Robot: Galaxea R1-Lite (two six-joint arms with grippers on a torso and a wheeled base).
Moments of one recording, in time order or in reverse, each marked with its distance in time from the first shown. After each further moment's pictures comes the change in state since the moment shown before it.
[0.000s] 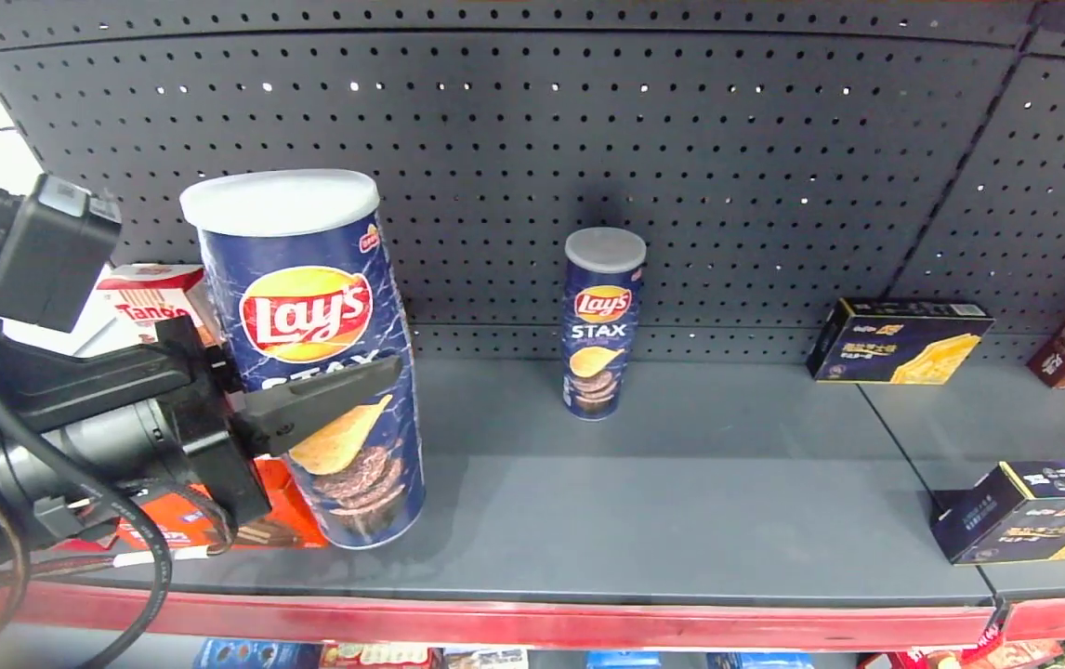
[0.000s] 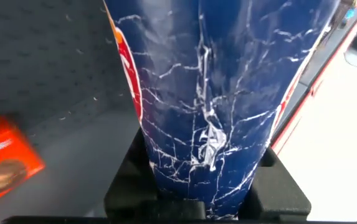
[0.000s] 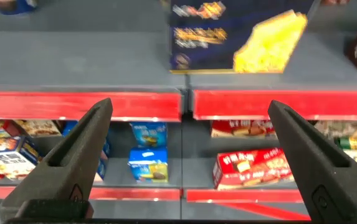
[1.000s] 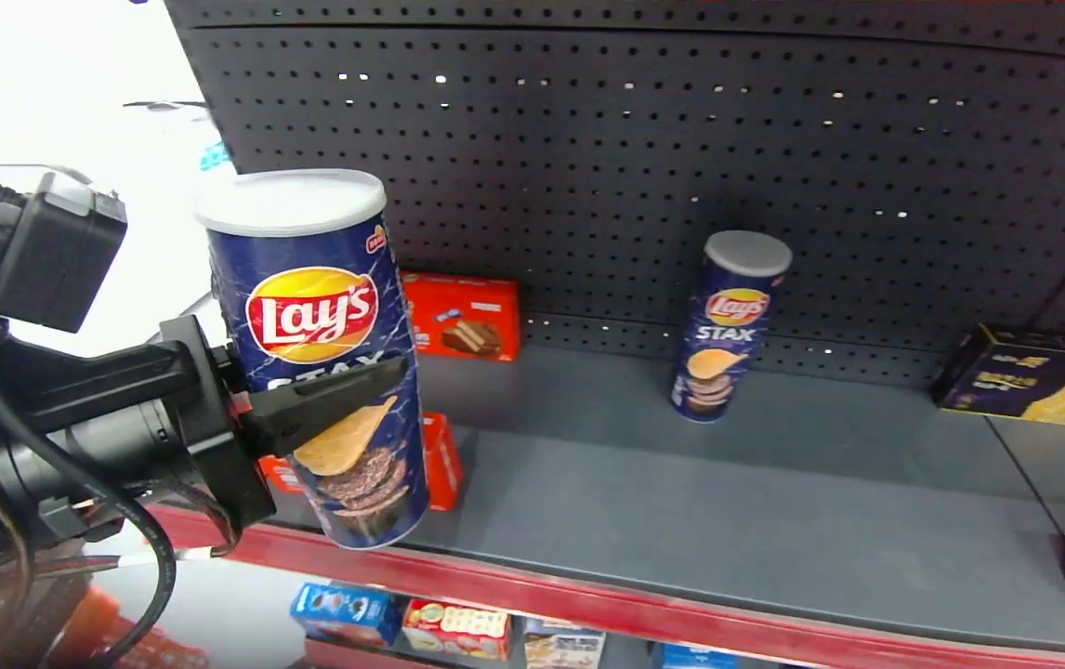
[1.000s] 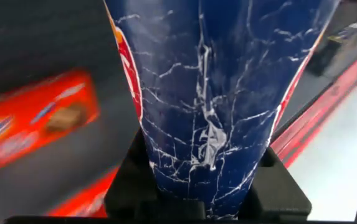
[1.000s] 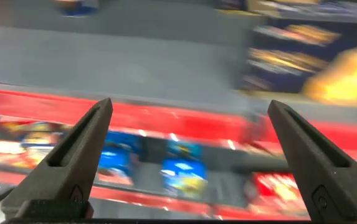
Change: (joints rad) left arm -0.007 0.006 -0.007 -0.002 -0.002 0.000; right arm 0.001 0.000 0.000 0.001 0.000 -0.001
